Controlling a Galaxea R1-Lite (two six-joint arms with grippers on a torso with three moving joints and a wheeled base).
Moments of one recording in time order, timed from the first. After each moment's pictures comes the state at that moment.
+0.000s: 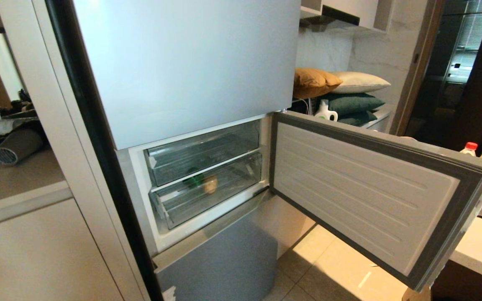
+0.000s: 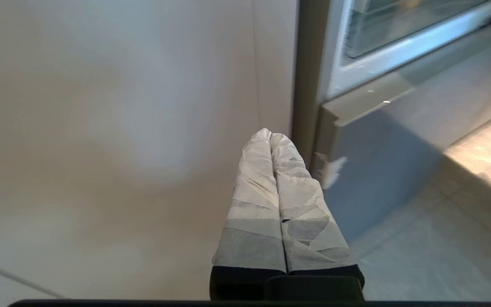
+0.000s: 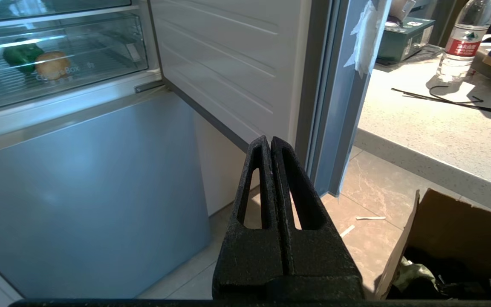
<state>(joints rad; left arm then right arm) 0.03 0.27 -0.05 0.01 0.27 0.04 0.00 0.00 0.00 0.00 -0.01 0.04</state>
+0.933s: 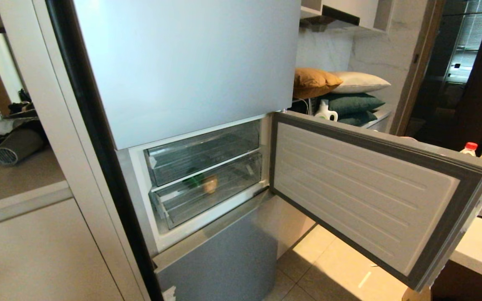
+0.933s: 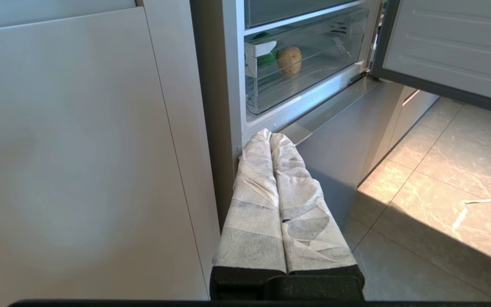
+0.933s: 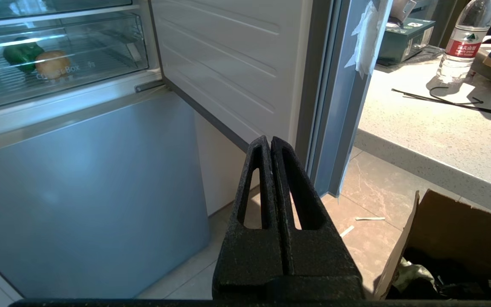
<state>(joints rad) 0.00 0.00 -0.01 0.01 0.00 0.02 0.00 0.00 0.00 0.00 -0.01 0.03</state>
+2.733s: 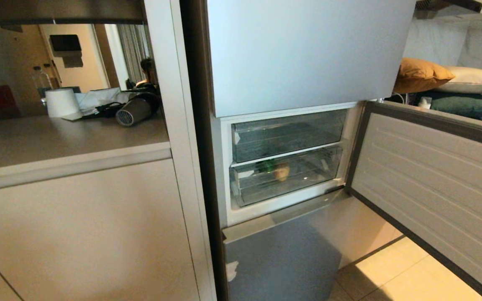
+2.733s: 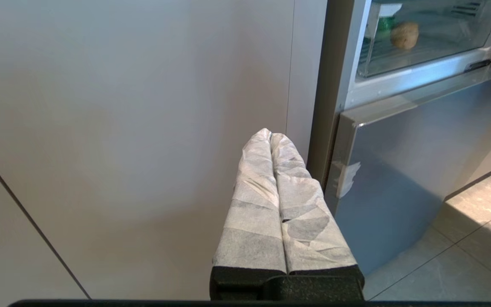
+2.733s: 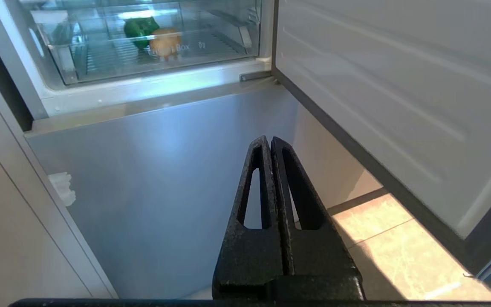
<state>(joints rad) 0.00 0.00 -0.01 0.01 0.00 0.01 0.00 0.00 0.00 0.00 -0.01 0.04</state>
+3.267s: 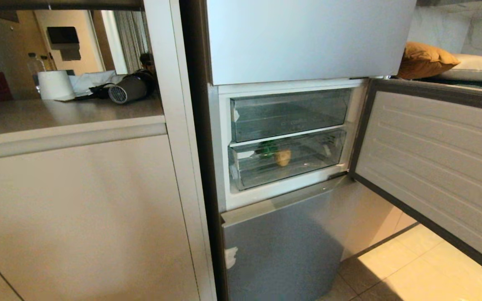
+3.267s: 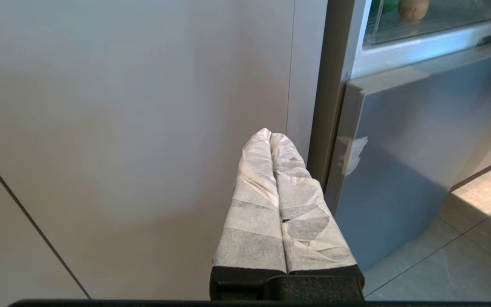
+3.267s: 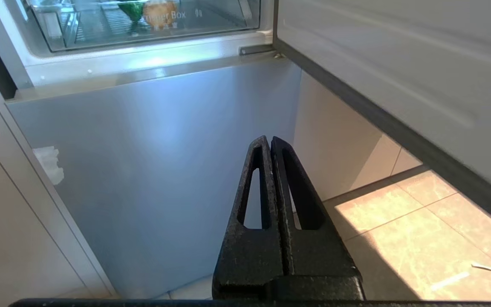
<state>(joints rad) 0.00 0.00 -0.01 0.01 0.00 0.01 0.00 0.00 0.00 0.00 -0.01 0.04</state>
